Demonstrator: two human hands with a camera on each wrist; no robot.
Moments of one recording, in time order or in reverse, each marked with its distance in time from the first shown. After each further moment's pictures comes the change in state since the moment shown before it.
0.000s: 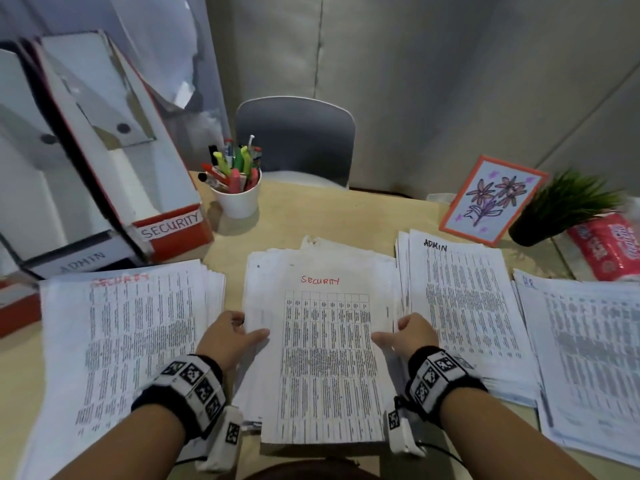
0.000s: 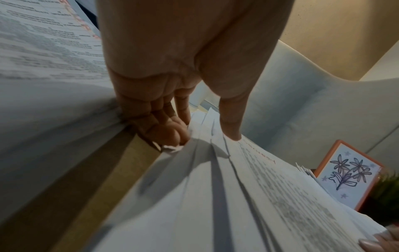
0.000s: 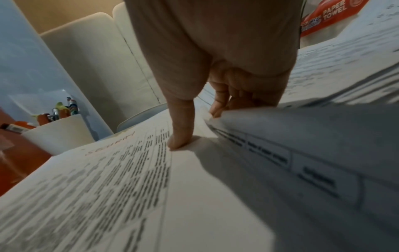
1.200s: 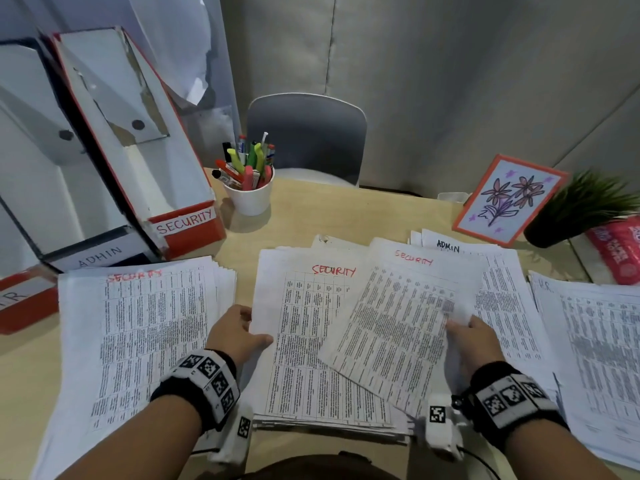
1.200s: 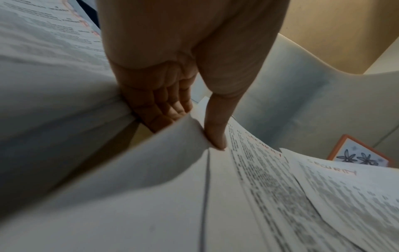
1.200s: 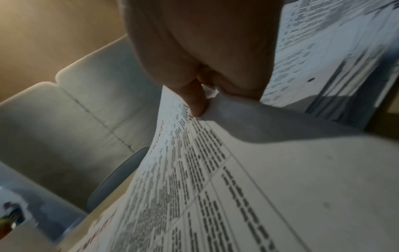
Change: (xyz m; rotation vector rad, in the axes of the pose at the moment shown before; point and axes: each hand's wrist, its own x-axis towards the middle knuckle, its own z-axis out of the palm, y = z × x) left_hand -0.001 -0.005 -0.002 -0.016 0.088 0.030; right_hand 0.021 0.033 -0.034 0.653 0.187 0.063
